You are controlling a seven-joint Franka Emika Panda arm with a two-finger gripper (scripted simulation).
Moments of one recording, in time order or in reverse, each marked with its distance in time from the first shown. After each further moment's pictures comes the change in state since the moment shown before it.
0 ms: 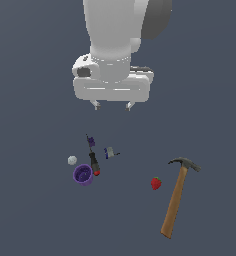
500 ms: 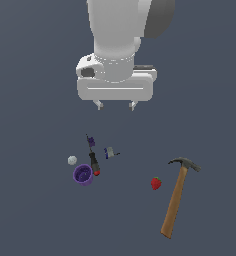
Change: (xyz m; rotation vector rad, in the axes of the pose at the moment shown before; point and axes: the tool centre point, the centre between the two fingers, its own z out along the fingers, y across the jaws) arm 0.000 -0.010 -0.001 0.014 0.007 -0.035
